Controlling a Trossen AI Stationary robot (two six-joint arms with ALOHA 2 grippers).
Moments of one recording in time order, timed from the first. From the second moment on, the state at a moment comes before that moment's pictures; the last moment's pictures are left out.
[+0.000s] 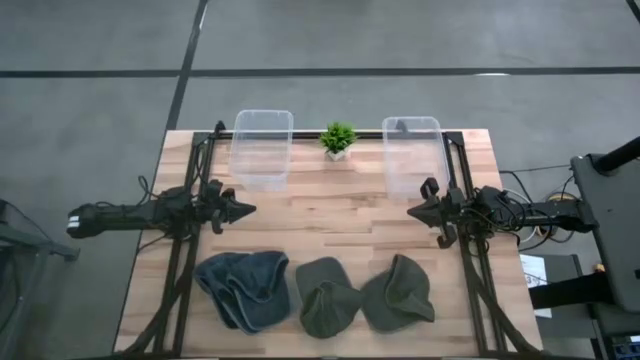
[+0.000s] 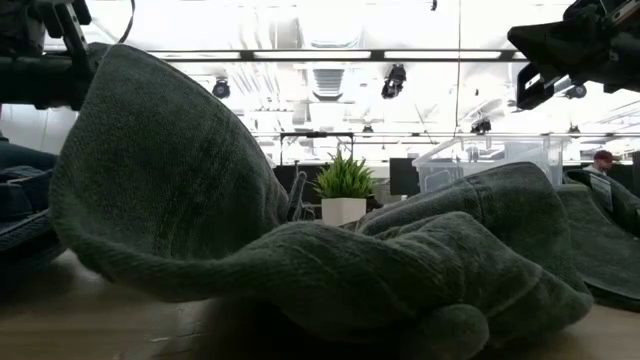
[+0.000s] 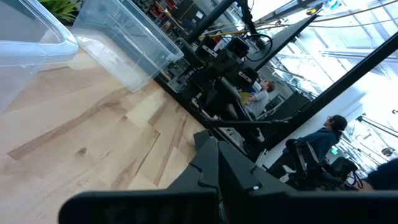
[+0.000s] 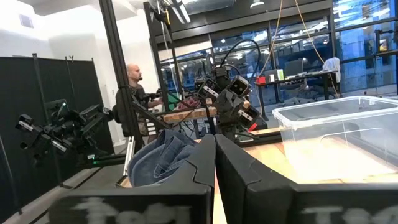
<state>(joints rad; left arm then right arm) 0.06 0.18 0.04 0.09 0.01 -0.77 -0.01 0.20 0.01 0.41 -0.10 0.23</state>
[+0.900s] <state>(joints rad) 0.06 0.18 0.04 0.12 -0.29 -1.10 -0.01 0.21 0.01 0.50 0.12 1.04</state>
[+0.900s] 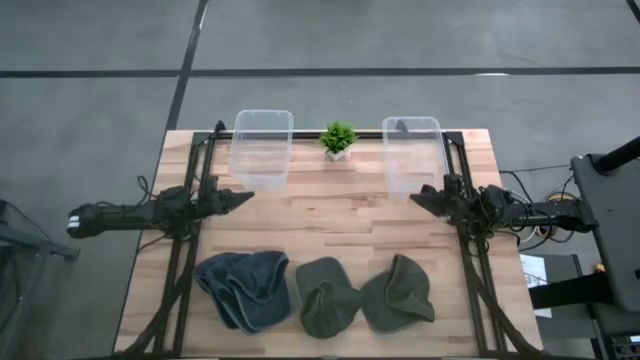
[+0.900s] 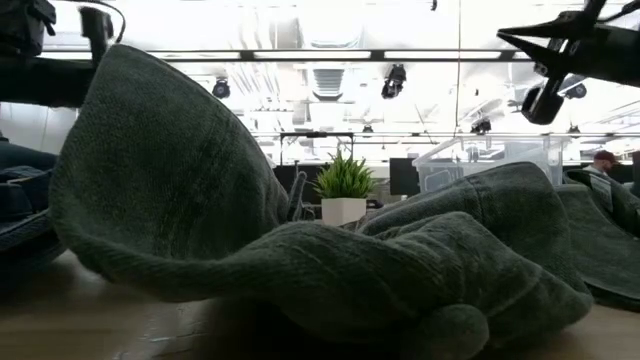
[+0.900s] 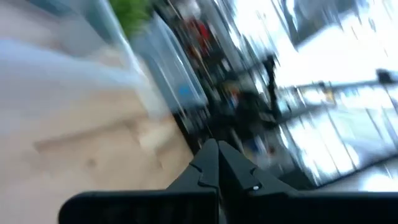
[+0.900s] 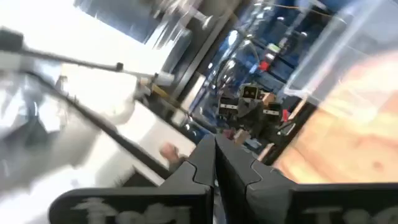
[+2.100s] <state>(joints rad) 0.06 0.18 0.04 0.14 -0.32 -1.22 0.11 1.16 1.13 -0.70 -0.54 0.44</state>
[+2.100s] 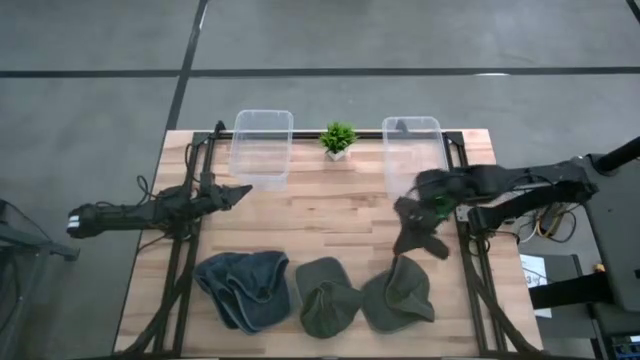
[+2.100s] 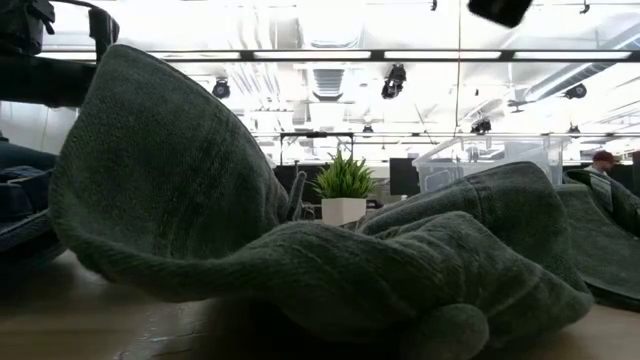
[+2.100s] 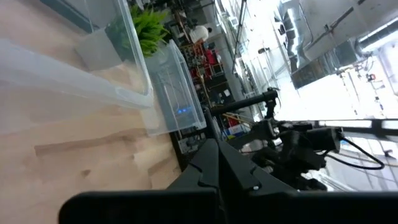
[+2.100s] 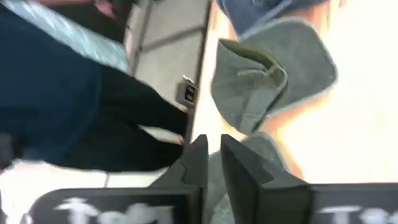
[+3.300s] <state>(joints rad) 0.06 0.18 0.04 0.14 -0.20 -1.23 0.17 2.11 1.50 -1.18 -0.58 -0.20</state>
